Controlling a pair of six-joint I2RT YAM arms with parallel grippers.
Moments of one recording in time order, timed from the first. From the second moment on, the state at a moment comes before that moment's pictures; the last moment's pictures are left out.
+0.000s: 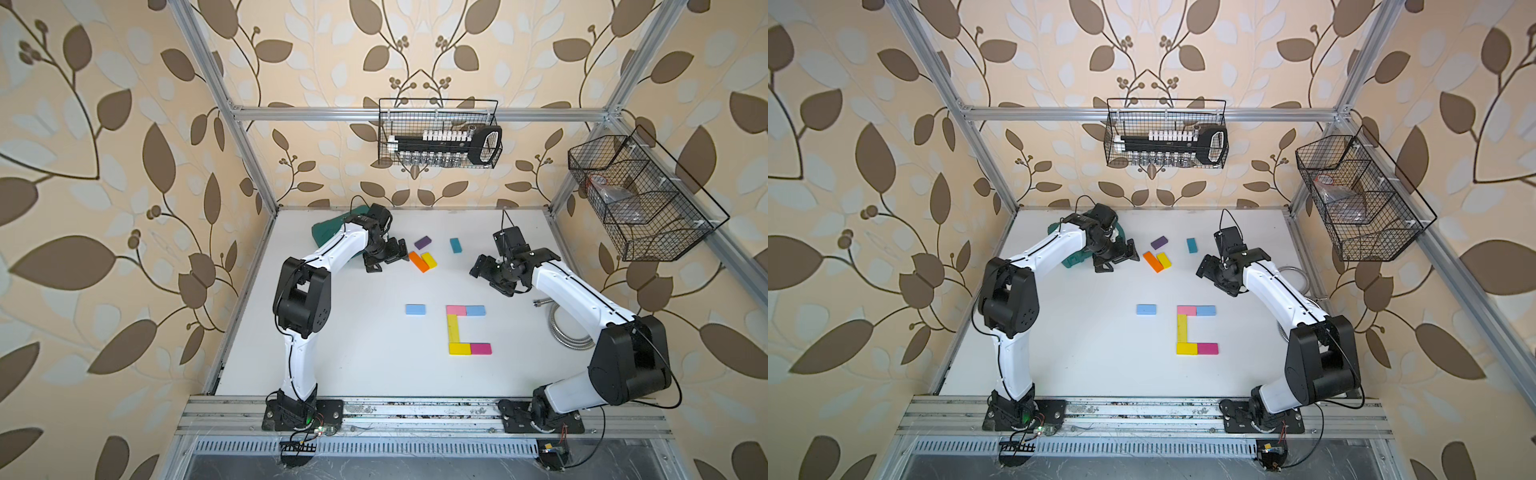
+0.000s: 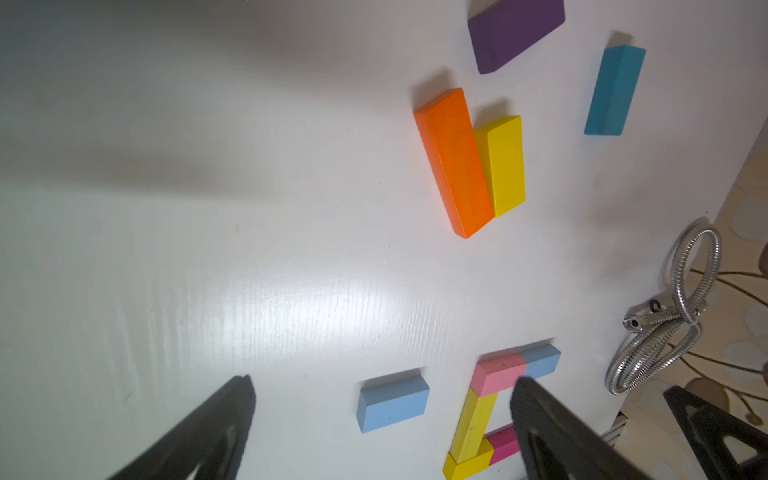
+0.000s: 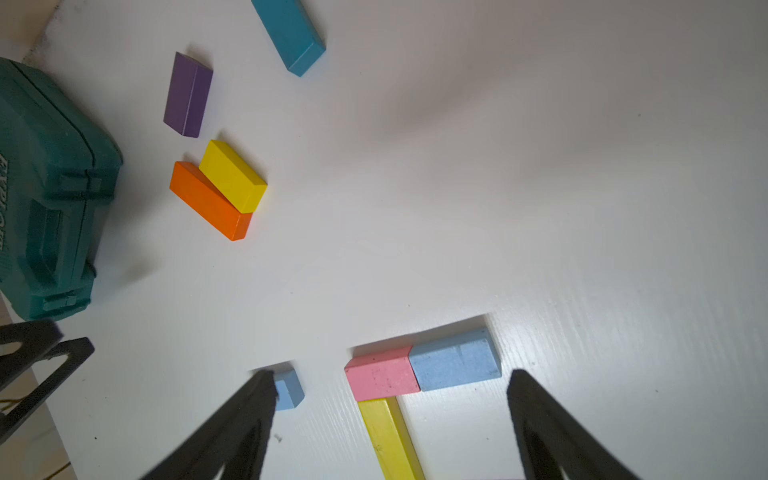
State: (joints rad) left arm -0.38 2.07 1.79 -0.92 0.32 -0.64; right arm 0.22 1.51 1.15 -0.75 -0.05 0.76
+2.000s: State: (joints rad) left arm -0.50 2.71 2.49 -0.69 0.00 -0.04; right arm 0.21 1.60 1.14 -0.64 -0.18 0.76
